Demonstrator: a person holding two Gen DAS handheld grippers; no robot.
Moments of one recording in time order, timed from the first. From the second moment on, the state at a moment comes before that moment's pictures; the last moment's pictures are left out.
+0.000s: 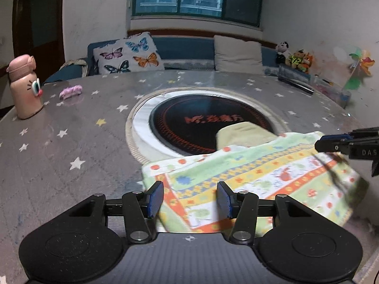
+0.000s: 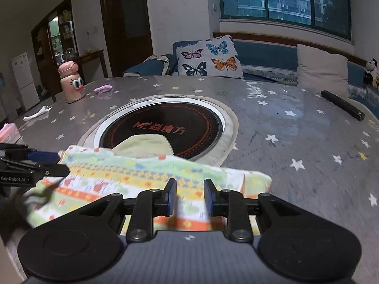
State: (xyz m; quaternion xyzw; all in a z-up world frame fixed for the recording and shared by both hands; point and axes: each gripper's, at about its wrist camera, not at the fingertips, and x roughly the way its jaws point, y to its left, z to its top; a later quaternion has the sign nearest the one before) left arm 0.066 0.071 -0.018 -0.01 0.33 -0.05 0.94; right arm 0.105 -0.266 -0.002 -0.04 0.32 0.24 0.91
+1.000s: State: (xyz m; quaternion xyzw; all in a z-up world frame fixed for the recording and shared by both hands) left arm 0.072 0.096 -0.021 -0.05 0.35 0.01 0.94; right arm 0.085 -0.218 0.011 -0.09 0.31 0.29 0.90
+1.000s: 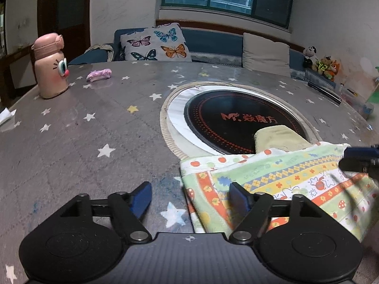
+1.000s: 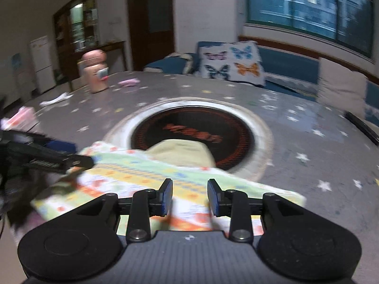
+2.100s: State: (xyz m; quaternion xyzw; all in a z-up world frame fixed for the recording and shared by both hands) left arm 0.041 0.137 -0.010 -0.22 0.37 0.00 0.90; right arm -0.024 -0.084 -0.007 -0.30 0.26 0.46 0.79
